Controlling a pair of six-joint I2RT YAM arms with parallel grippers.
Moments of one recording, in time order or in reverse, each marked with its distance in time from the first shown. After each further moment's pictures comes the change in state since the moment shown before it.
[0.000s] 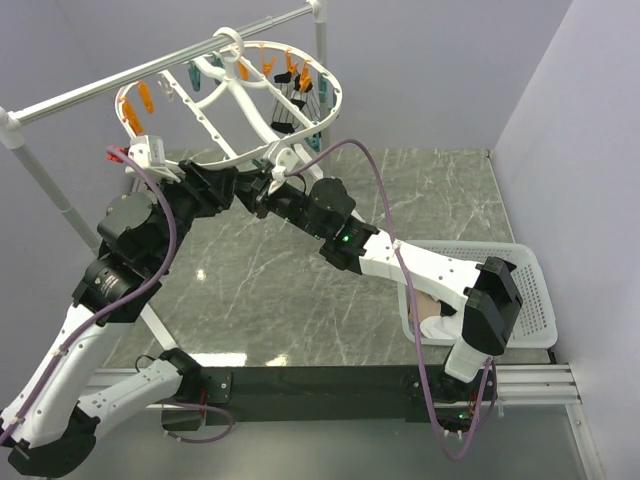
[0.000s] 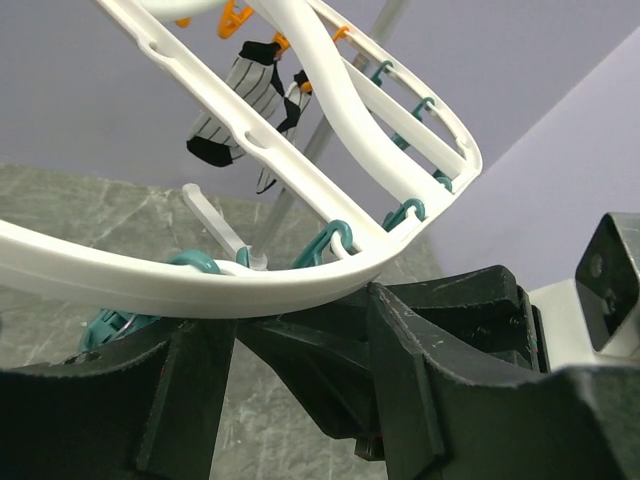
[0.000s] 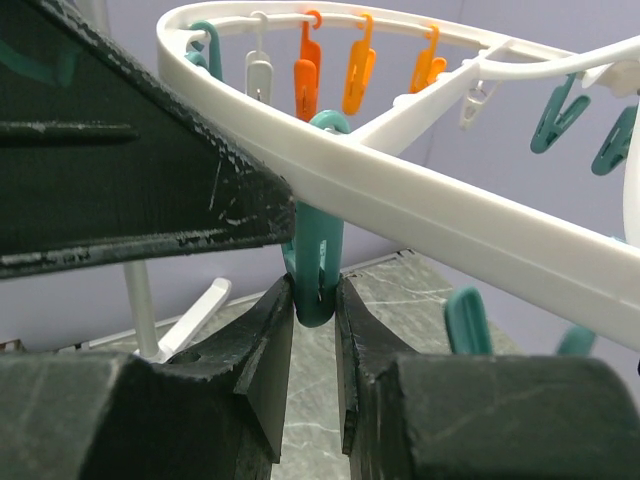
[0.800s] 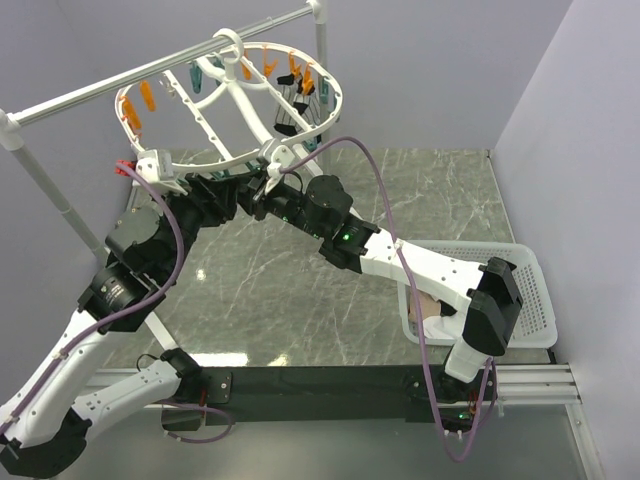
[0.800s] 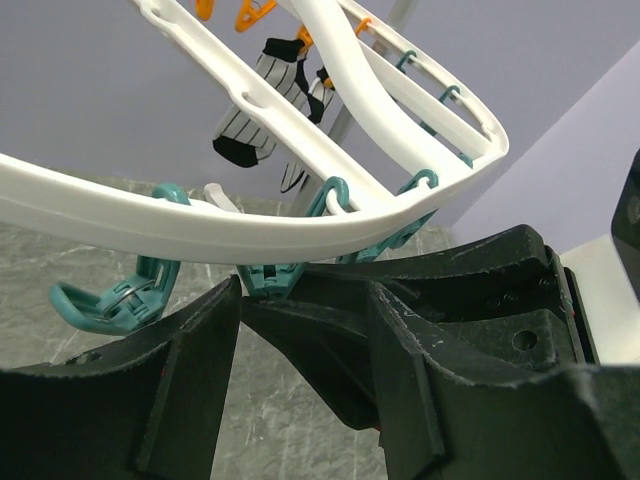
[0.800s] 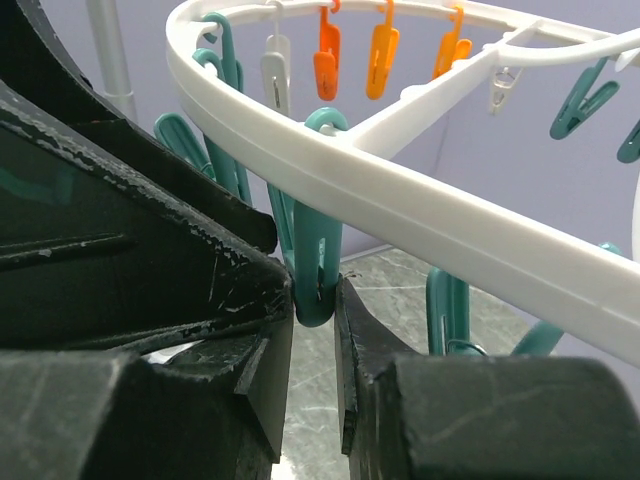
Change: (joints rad) left arm -0.112 -0.045 -0.079 0.043 -0.156 0.071; right arm 0.004 -0.004 0.041 -0.096 0.007 0.020
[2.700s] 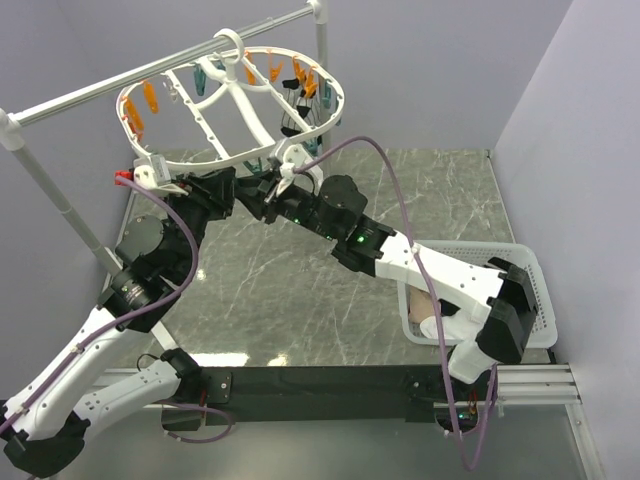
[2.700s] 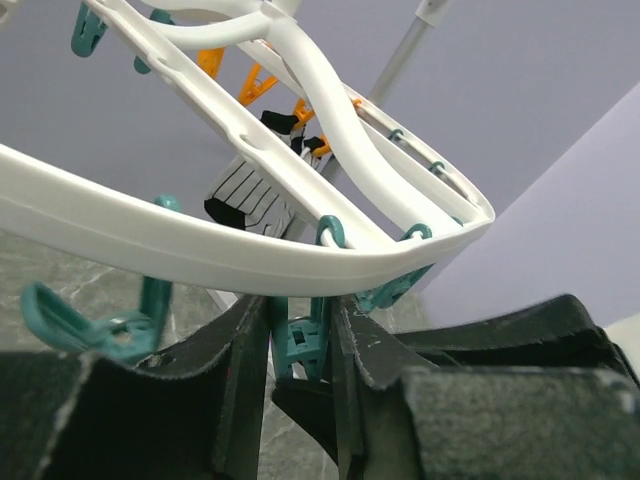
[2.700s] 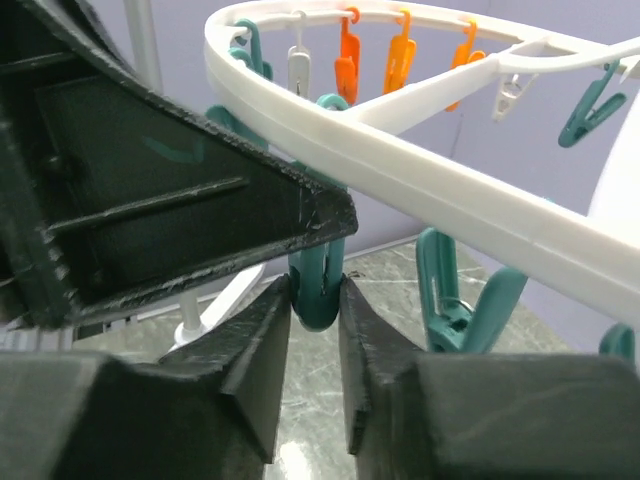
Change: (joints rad) left arm -0.013 -0.011 -0.132 0.295 -0.086 -0.011; right arm 0.006 -0.079 -0.031 -0.058 -0.034 0.034
